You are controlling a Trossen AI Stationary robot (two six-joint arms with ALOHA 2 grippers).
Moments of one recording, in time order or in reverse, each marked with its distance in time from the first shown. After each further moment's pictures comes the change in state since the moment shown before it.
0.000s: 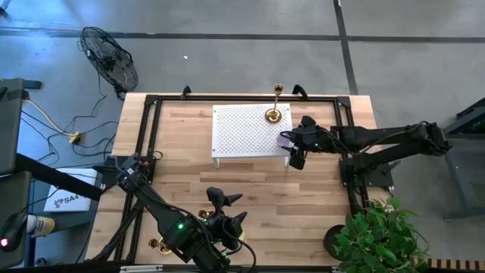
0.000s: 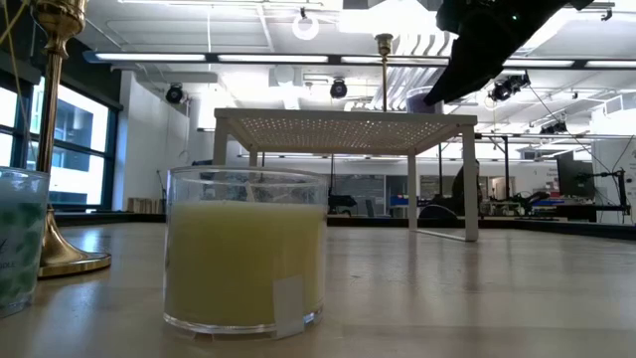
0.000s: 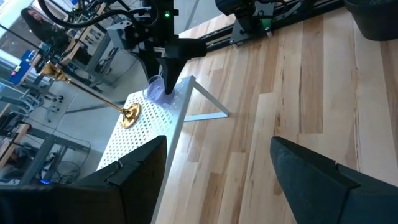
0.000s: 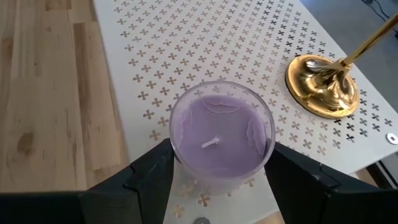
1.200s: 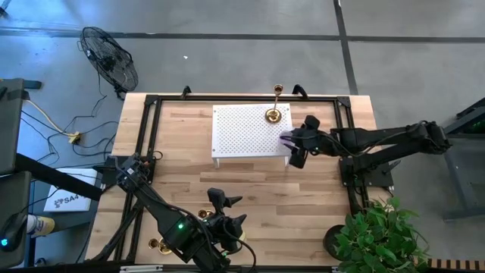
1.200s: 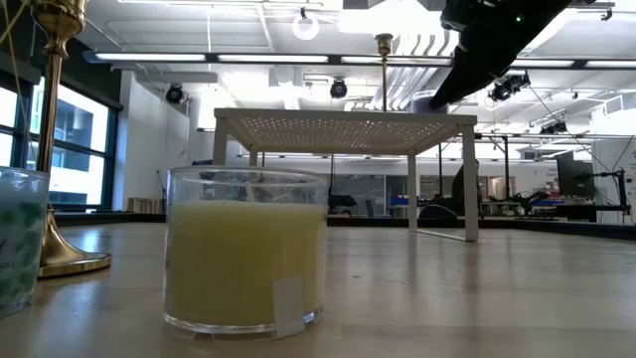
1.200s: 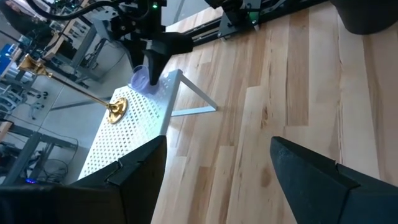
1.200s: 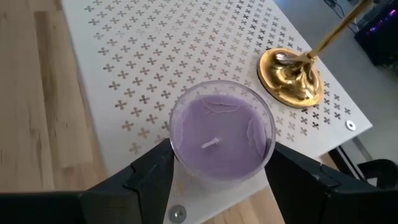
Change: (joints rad) left arm 0.000 0.000 0.000 0.003 0.059 -0.002; right arm 0.048 0.001 0.001 -0.049 0.146 0.020
